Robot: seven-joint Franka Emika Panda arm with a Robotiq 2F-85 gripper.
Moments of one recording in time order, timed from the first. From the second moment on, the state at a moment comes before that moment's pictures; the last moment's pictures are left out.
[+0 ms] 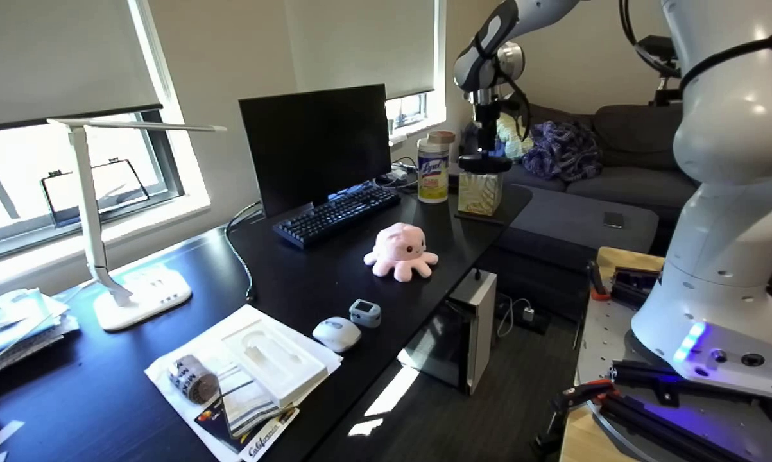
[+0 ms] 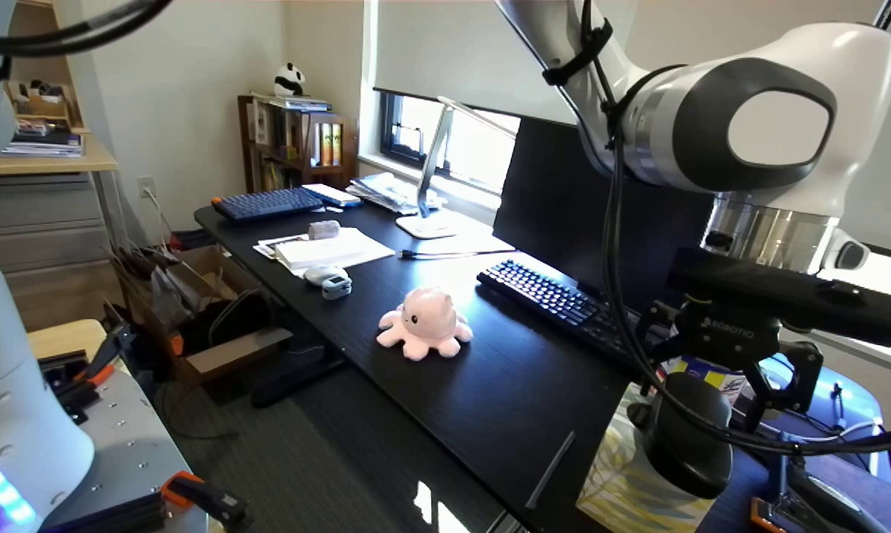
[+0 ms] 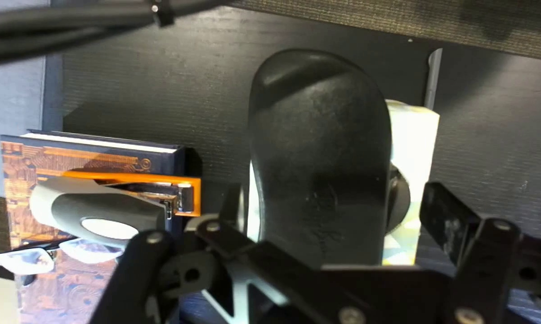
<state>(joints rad) -0.57 0.56 -0.23 -1.65 -0.01 2.19 -0.83</state>
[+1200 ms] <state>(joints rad) -0.65 0.64 -0.15 -1.55 0.04 2.17 -0.86</state>
